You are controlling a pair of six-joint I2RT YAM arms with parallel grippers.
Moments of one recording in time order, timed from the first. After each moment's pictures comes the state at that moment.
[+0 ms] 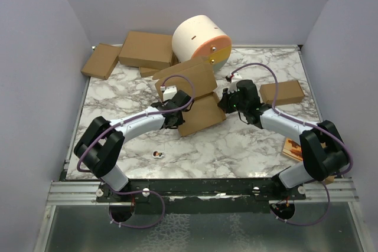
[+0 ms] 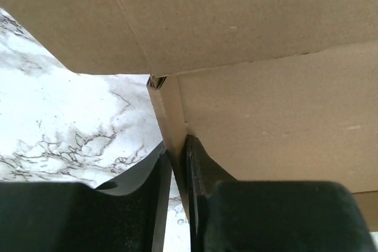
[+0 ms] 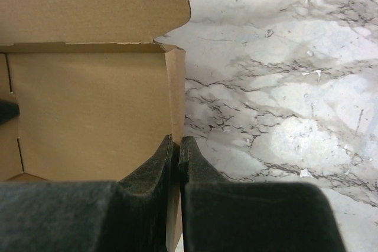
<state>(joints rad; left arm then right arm) -0.73 1.59 0.98 -0.46 -0.39 -0.83 0.48 1.49 0.80 0.14 -0.12 0.18</state>
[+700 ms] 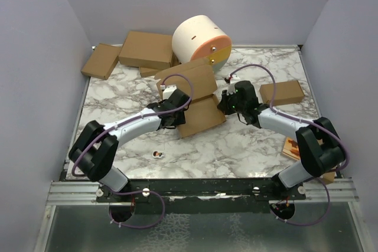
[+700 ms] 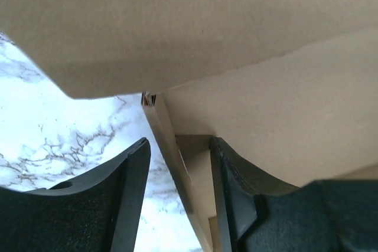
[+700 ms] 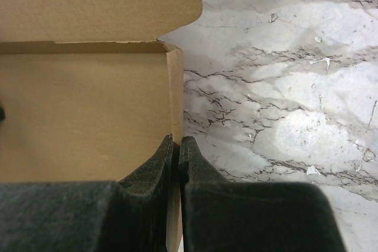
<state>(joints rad) -0.71 1.57 0.98 -0.46 -0.37 -0.77 0.48 1.53 0.80 0.14 -0.12 0.20</state>
